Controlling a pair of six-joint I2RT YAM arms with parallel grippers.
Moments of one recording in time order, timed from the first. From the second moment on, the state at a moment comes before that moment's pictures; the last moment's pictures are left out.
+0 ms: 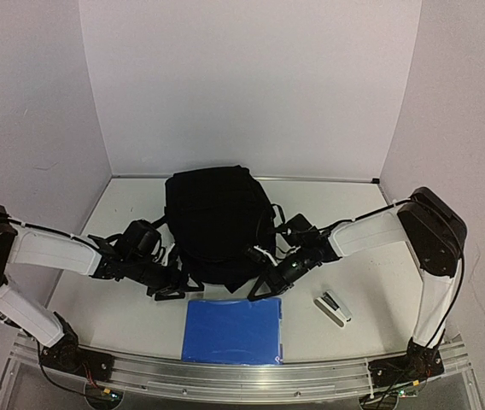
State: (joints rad) left arm -0.73 1.48 0.63 -0.04 0.49 -0.80; right arm 0.77 1.96 1.08 -0.19 -0.90 0.20
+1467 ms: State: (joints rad) left arm -0.73 1.07 0.68 -0.18 0.71 -0.58; right arm 0.77 1.57 1.21 -0.36 -0.94 0.35
